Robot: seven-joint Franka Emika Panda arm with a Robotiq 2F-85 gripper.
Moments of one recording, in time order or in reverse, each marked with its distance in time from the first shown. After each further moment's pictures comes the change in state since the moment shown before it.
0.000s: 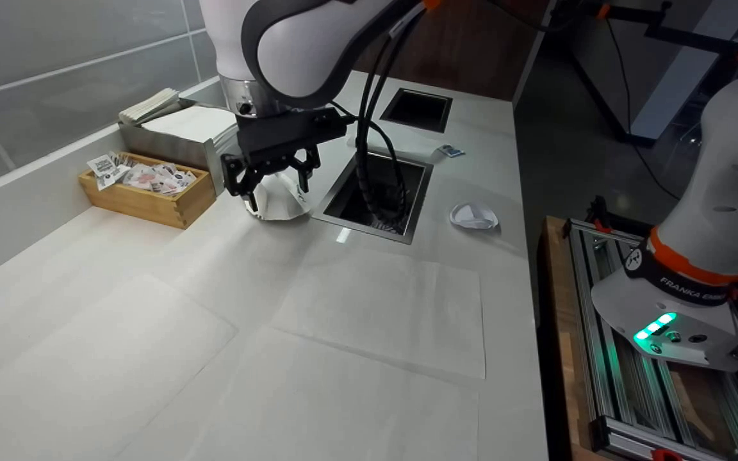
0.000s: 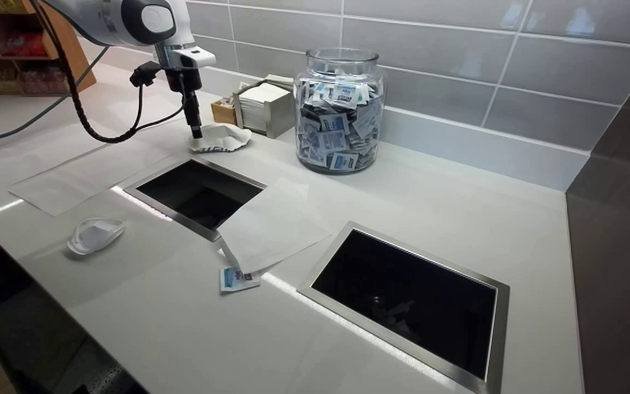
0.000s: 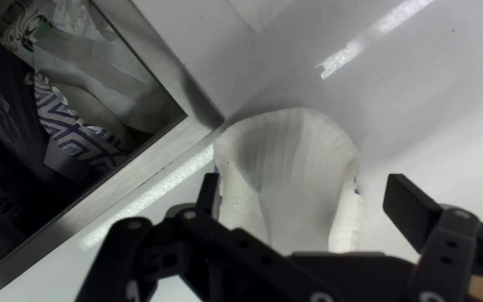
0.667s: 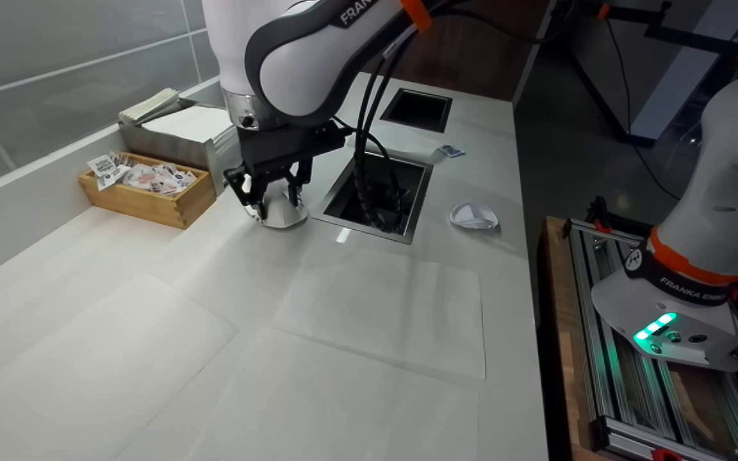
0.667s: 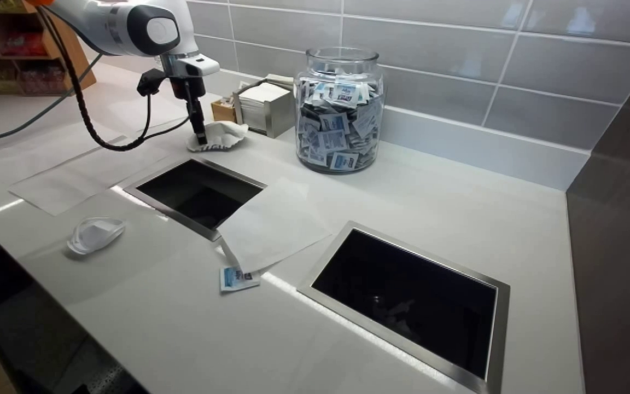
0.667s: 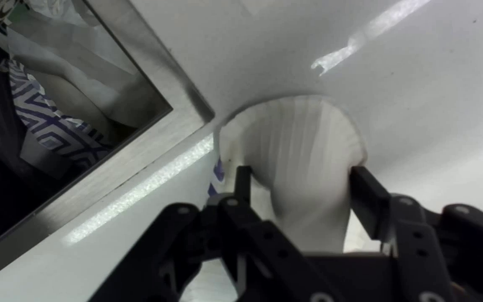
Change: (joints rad) arm -0.006 0.035 -0.001 -0.001 0.006 0.056 -0.040
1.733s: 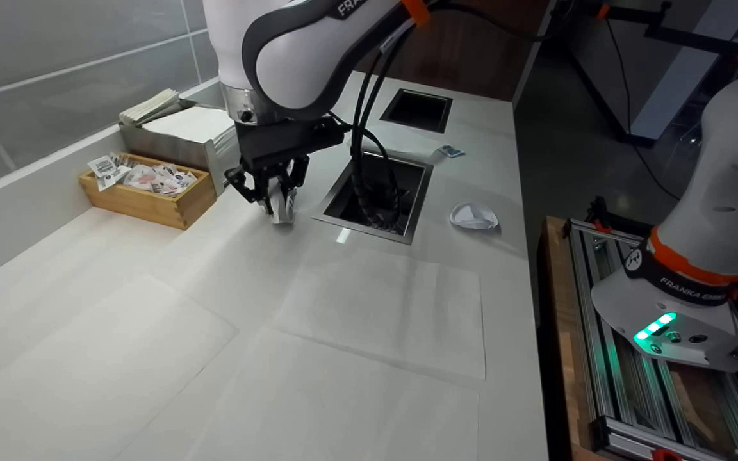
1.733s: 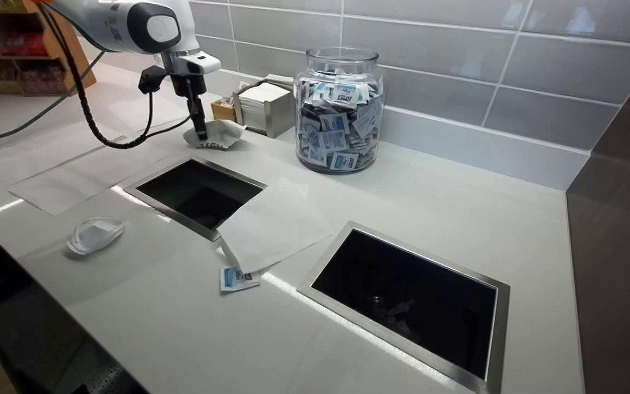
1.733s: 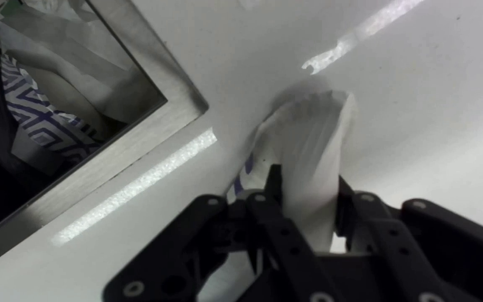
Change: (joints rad) arm -0.004 -0.005 0.001 0.009 0.023 0.000 -0.032
